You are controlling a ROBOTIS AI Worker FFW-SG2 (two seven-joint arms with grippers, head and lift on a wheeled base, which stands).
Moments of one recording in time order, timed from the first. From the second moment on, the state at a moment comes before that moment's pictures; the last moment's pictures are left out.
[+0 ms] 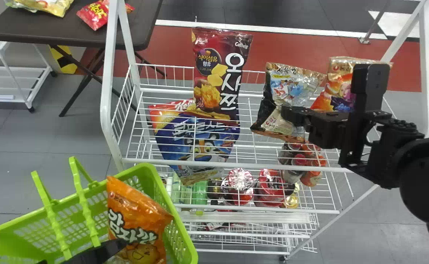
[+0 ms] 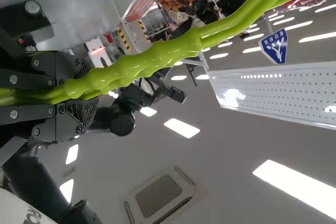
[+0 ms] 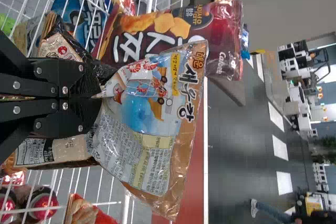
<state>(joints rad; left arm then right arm) 0.54 0.09 0.44 -2.01 0.56 1.10 -1.56 0.04 -0.25 -0.06 -2.11 -0.40 1.03 0.20</state>
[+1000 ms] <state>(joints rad) 0.54 0.08 0.42 -2.02 0.56 1.10 -1.56 0.08 -0.20 -0.04 -2.21 -0.90 1.39 0.29</state>
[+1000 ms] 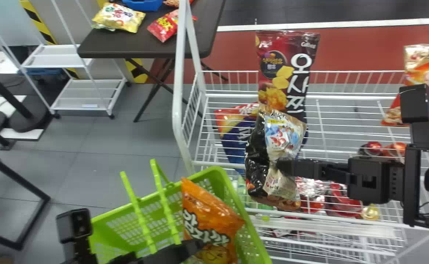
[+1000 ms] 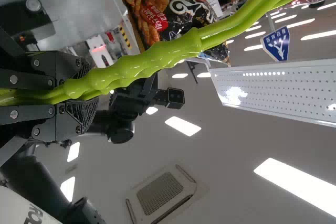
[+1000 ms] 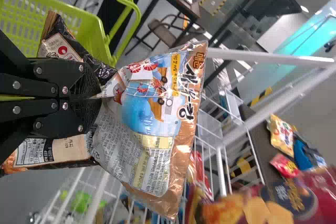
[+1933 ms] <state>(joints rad) 0.54 0.08 0.37 -2.03 0.58 1.11 -1.56 0.07 -0.12 0.11 -2.02 -0.92 1.30 0.40</state>
